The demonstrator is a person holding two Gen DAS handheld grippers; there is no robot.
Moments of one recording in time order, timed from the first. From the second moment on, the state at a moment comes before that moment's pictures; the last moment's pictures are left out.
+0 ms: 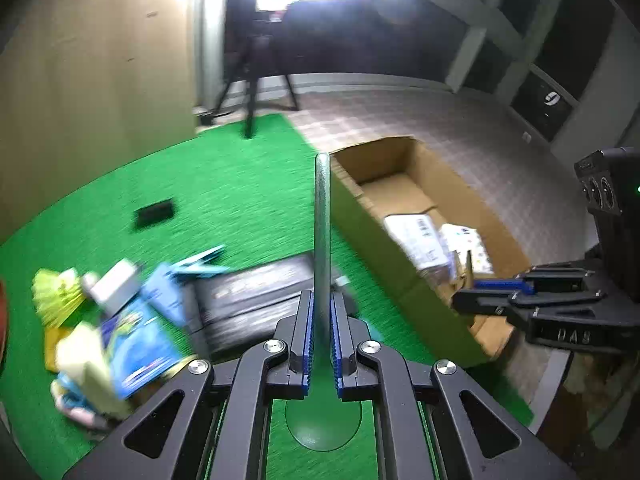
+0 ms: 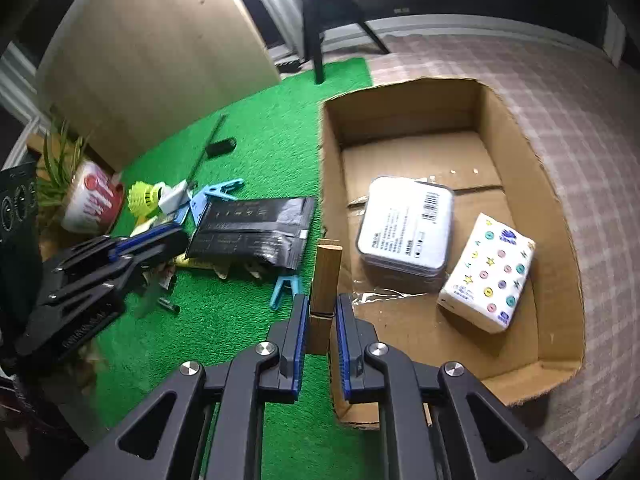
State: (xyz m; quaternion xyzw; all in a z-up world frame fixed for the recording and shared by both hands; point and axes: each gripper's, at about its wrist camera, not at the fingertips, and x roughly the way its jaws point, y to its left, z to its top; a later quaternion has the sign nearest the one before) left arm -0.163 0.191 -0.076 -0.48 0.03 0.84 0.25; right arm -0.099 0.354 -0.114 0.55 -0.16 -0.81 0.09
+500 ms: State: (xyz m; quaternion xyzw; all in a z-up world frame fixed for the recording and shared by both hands) left arm -0.190 0.309 -0.083 -0.49 0.03 0.82 0.31; right arm -0.092 0.417 -0.117 0.54 -0.19 -0.82 0.06
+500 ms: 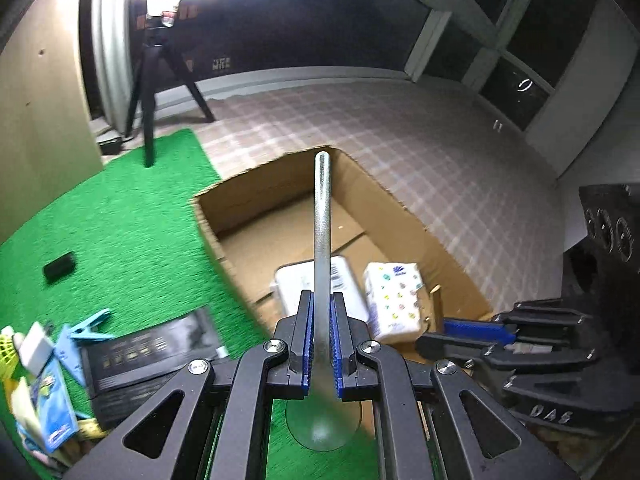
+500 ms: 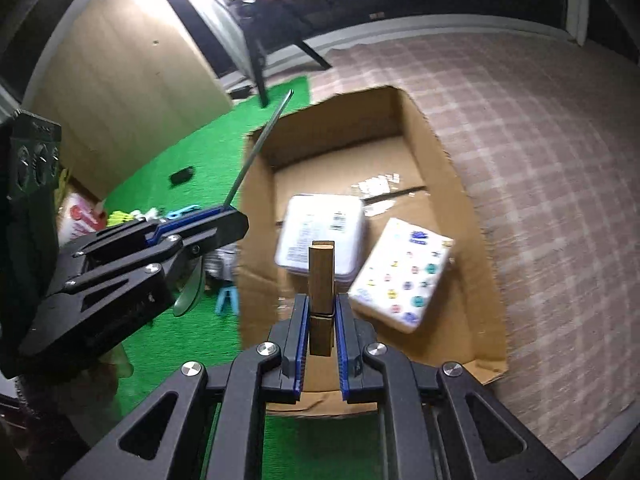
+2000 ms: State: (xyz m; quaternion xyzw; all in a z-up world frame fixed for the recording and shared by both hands) left arm -0.182 0.202 -0.072 -0.47 0.01 0.86 0.20; right arm -0.106 0.362 -0.114 0.55 -0.14 -0.82 0.10
